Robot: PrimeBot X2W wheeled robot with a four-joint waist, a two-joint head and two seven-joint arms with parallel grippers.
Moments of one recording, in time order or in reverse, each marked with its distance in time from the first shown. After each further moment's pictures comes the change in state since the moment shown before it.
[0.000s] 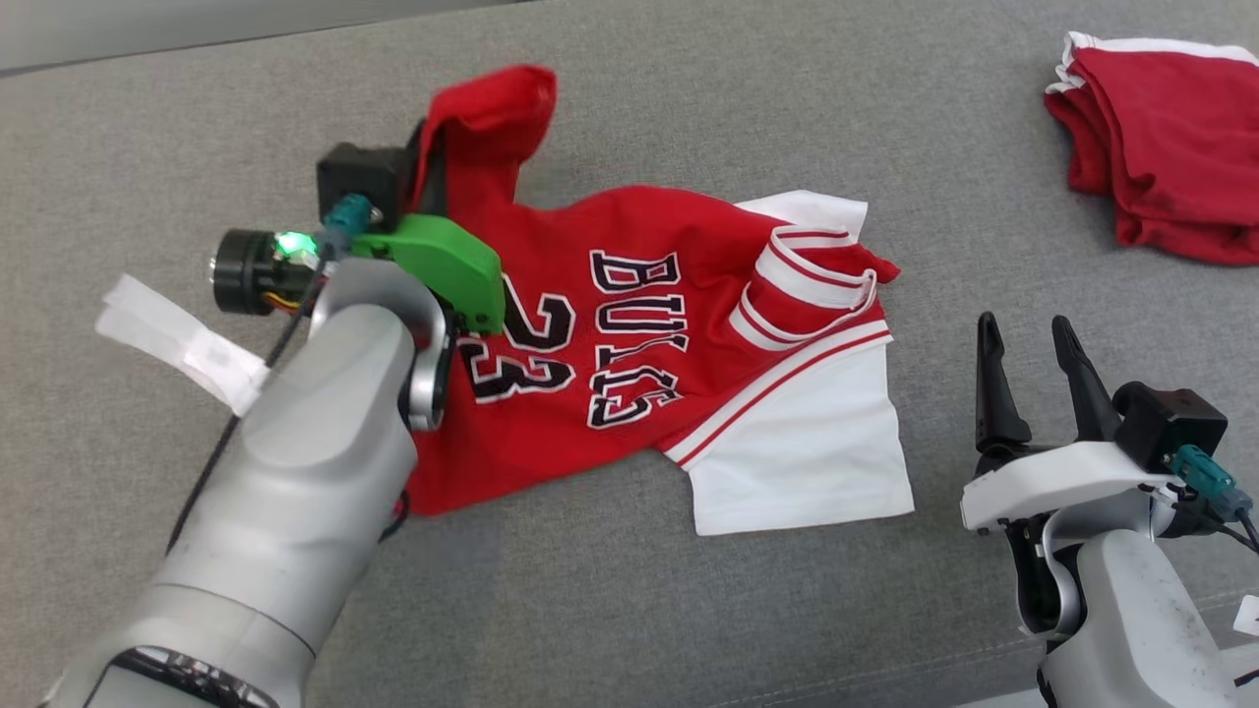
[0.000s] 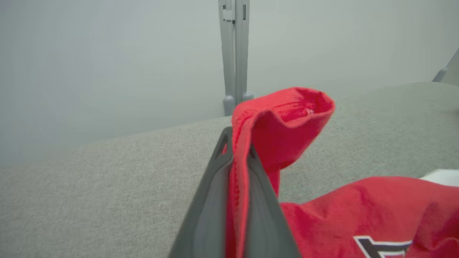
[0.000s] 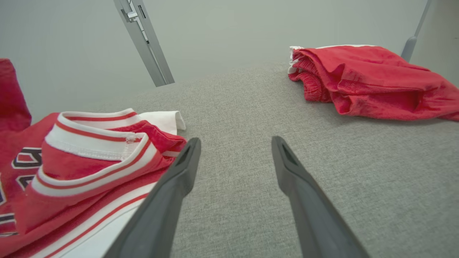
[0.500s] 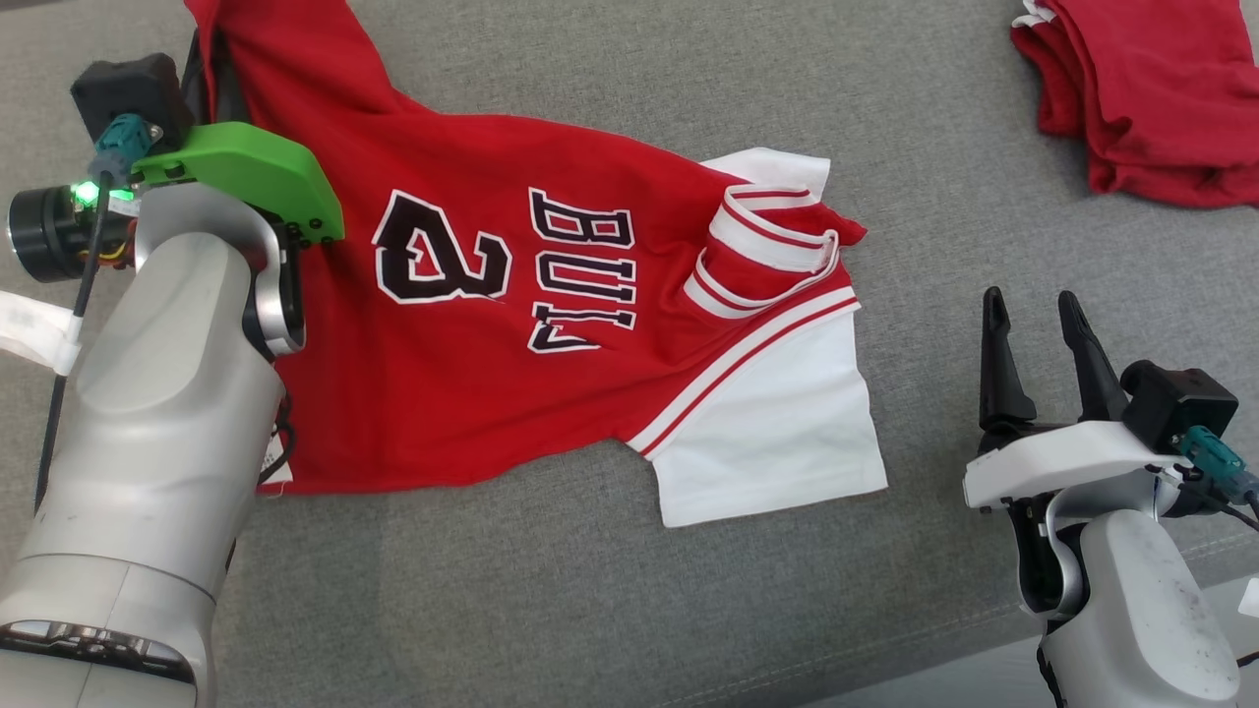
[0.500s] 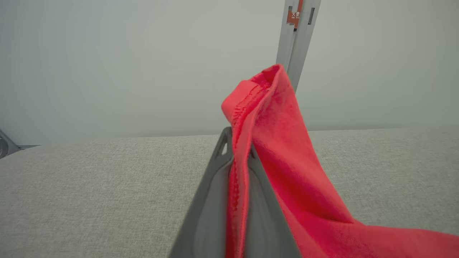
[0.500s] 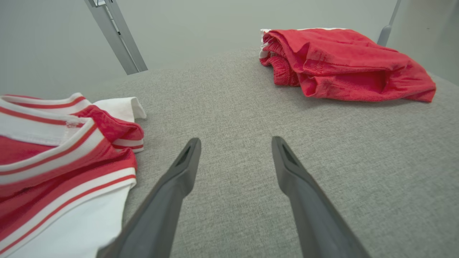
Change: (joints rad) left arm -0.095 0.105 0.190 0.062 -0.013 0.034 -0.030; right arm -0.033 0.000 -0.002 -0.006 0.008 0.000 -0.003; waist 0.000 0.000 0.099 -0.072
